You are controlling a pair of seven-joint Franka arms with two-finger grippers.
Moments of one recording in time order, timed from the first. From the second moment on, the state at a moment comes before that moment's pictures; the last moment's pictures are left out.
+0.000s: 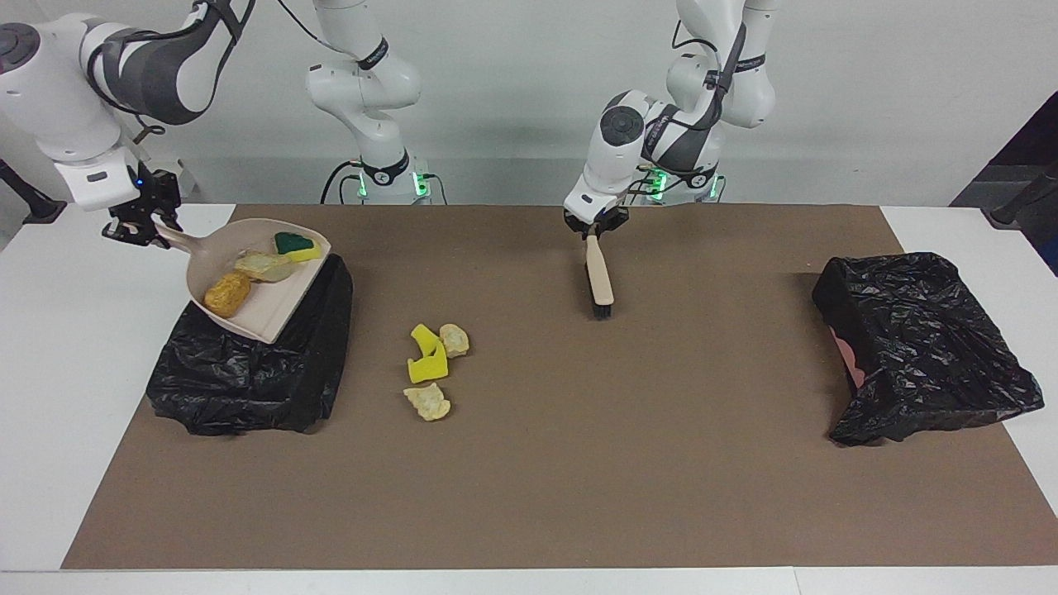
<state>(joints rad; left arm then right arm) -0.79 -0.13 0.00 -2.45 -0.19 2.19 -0.68 0.10 -0.02 -0.47 -1.80 -0.24 1.73 -1.63</state>
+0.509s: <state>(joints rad) -0.60 -0.12 0.03 -2.37 -0.19 2.20 -0.44 0.13 -0.01 -0.39 -1.84 -0.55 1.85 -1.63</state>
